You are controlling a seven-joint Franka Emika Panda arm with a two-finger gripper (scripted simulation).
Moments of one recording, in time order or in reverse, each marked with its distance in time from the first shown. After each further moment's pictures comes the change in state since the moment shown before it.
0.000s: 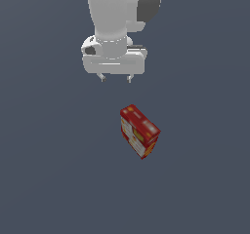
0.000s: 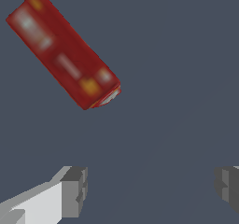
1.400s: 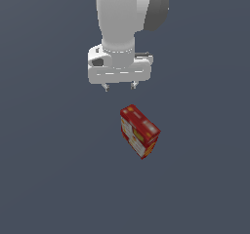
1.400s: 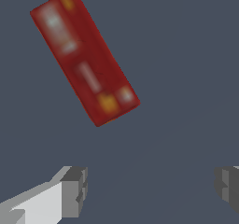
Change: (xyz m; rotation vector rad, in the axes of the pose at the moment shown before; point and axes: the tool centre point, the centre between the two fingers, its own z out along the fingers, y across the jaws) arm 0.029 -0.018 0.012 -0.029 -0.001 -0.192
